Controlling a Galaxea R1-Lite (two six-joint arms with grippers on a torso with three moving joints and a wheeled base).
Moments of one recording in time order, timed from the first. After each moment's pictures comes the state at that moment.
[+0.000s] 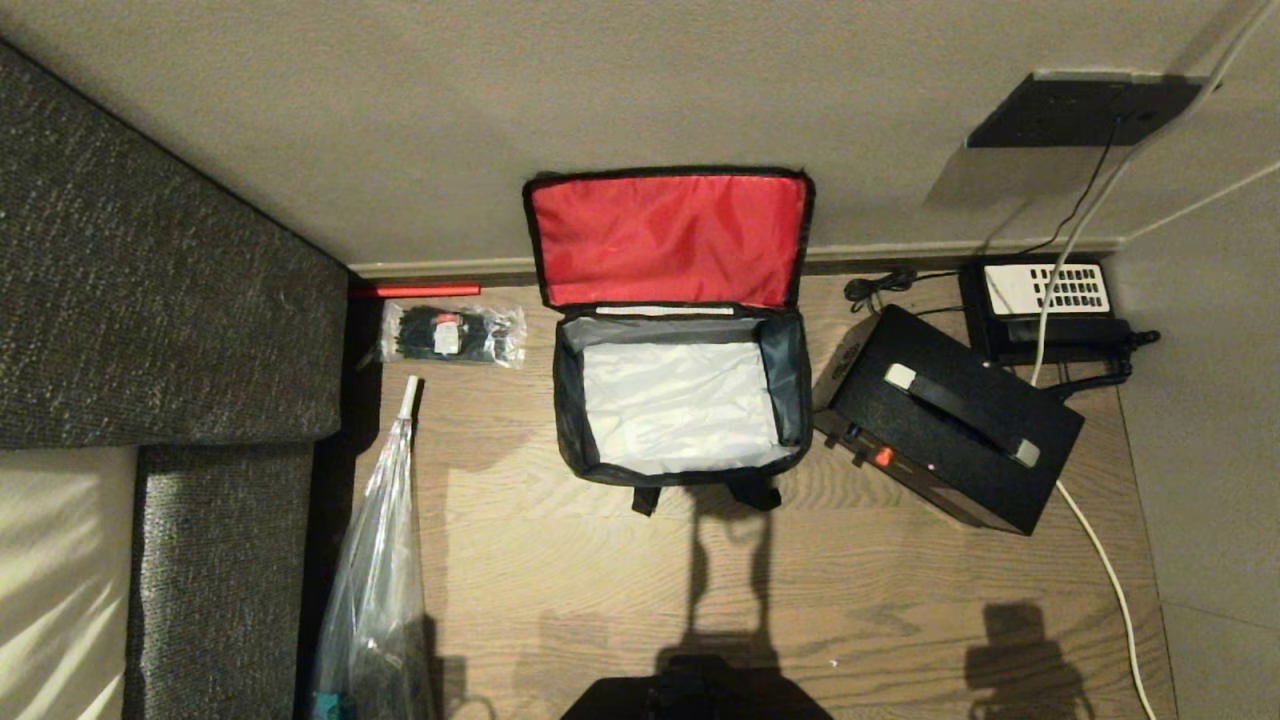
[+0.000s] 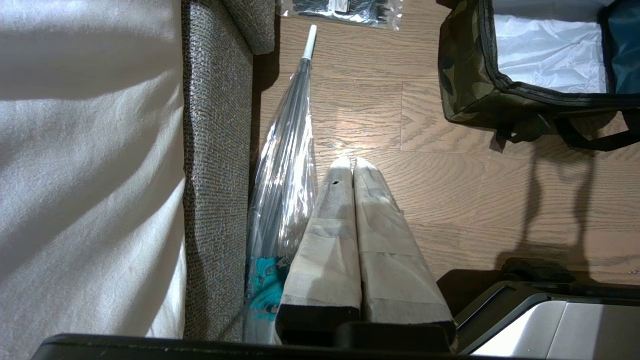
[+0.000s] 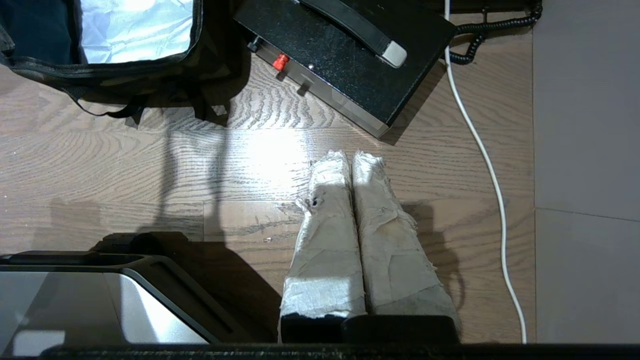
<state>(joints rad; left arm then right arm) 0.00 0.00 0.00 0.00 0.01 -0.02 0.01 0.00 0.00 0.00 0.00 -0.01</state>
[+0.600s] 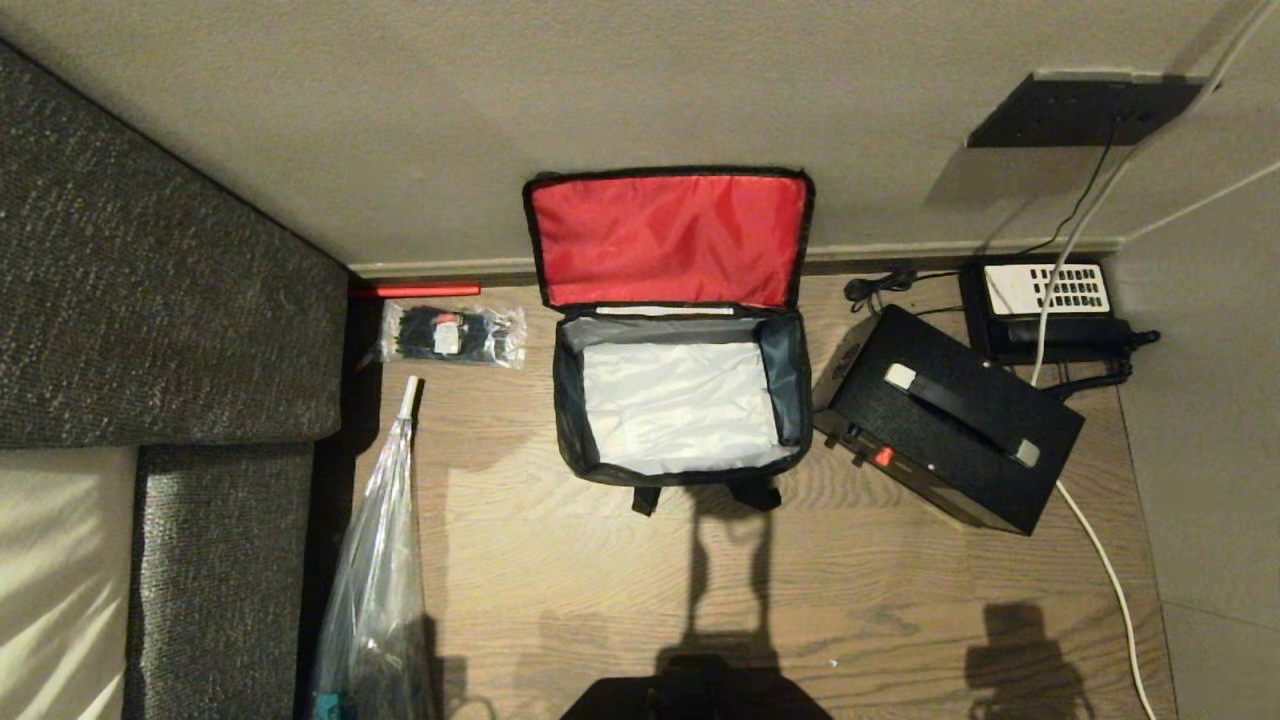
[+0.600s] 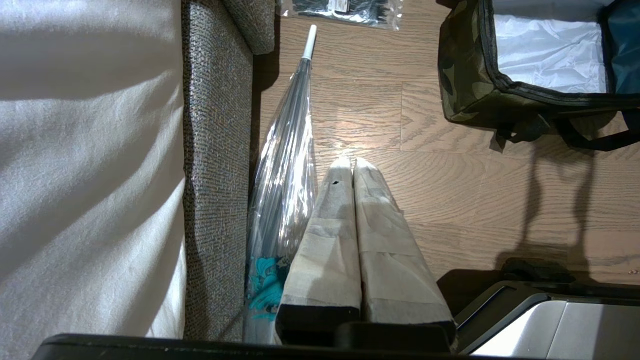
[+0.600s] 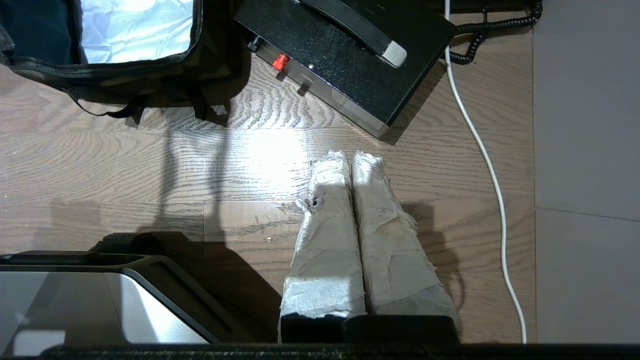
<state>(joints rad) 0.00 0.00 0.00 0.00 0.01 -0.02 0.01 0.00 0.00 0.00 0.00 -0.01</state>
